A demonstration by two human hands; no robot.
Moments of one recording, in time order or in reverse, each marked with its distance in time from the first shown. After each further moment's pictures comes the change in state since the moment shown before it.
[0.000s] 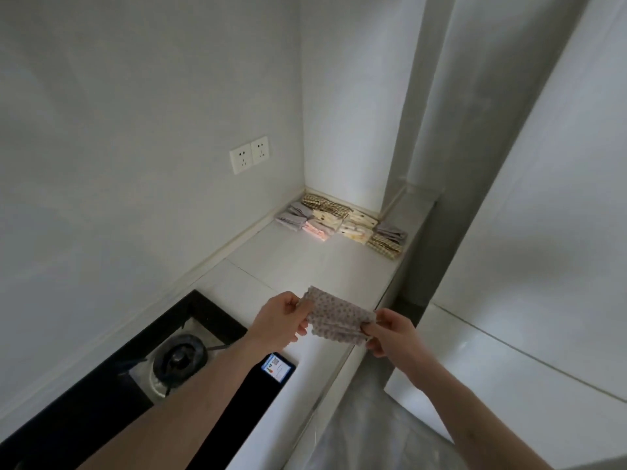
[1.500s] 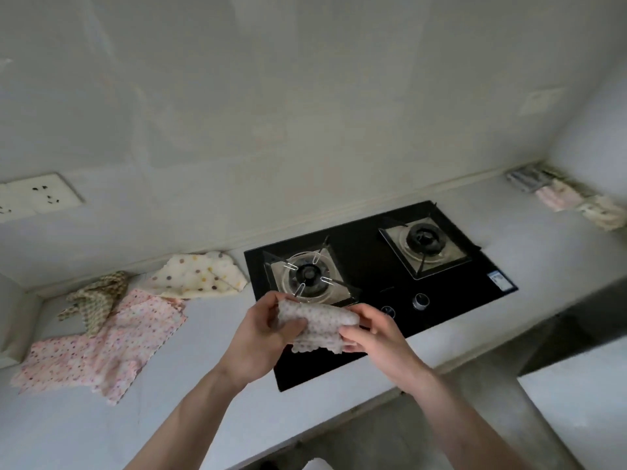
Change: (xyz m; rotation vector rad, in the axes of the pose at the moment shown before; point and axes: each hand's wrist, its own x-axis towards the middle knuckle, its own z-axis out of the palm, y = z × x) left_hand -0.563 -0.312 -0.258 -0.444 0.527 -0.069; right_hand -0.395 0.065 0.458 -0.115 -0.817 -0.089
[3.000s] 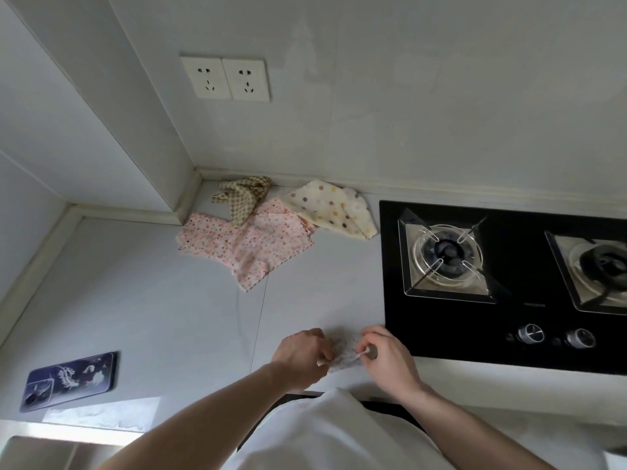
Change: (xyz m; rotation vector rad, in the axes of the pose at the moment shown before) left_hand -0.080 -0.217 -0.107 0.901 -0.069 -0.225; right_hand 0.071 0.166 0.170 -1.050 -0.256 -0.182
